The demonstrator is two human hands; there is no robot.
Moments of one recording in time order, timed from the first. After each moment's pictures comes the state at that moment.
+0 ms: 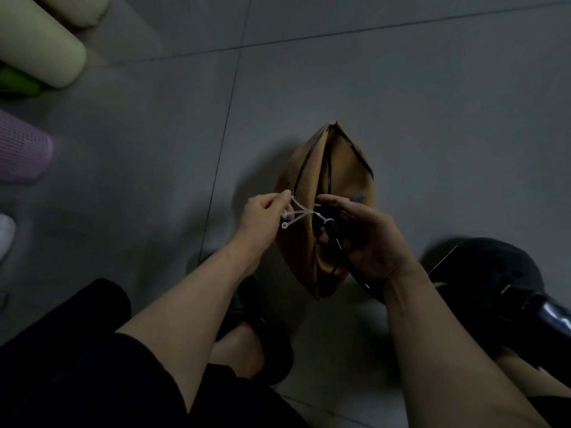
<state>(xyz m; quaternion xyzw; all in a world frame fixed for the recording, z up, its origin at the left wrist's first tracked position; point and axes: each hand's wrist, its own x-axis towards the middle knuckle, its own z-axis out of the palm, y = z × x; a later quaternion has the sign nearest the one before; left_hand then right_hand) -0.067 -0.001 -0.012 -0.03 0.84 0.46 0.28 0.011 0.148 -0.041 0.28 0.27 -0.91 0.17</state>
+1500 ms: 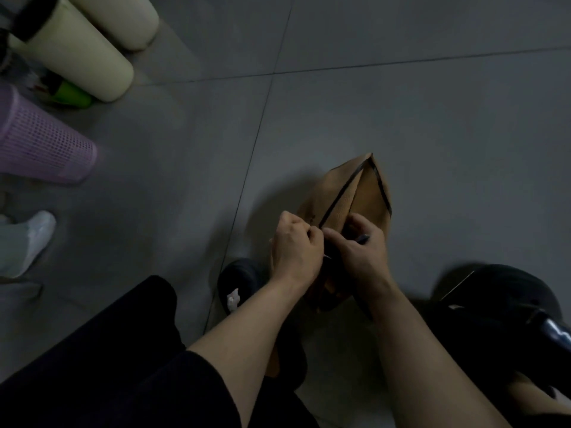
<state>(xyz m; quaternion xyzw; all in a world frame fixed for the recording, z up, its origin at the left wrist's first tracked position) -0.039 0.007 -0.004 0.02 0.97 0.21 0.14 -0.001 0.106 -0.030 0.28 0.56 -0.78 0.05</state>
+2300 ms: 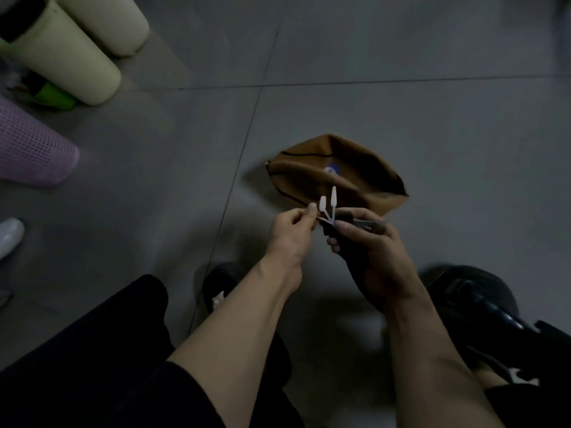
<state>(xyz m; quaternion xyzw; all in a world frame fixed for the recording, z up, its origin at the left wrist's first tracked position) -0.041 0.038 0.027 -0.16 0.76 0.59 0.24 0.013 0.147 0.001 0.22 0.34 -0.91 0.06</state>
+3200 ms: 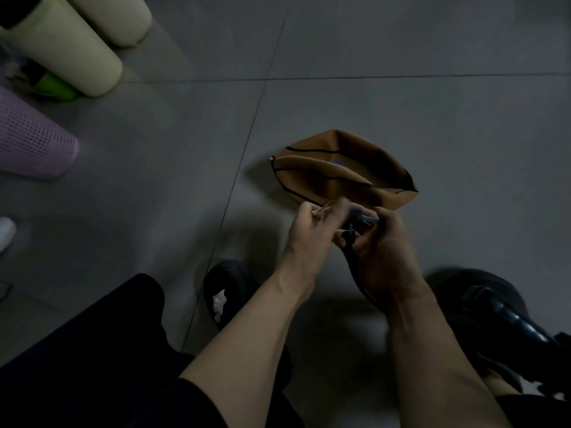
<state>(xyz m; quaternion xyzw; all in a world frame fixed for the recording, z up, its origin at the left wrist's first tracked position) -0.031 0.039 0.023 -0.07 0.72 0.63 0.28 0.001 0.139 0.000 0.33 0.23 -0.92 0.06</state>
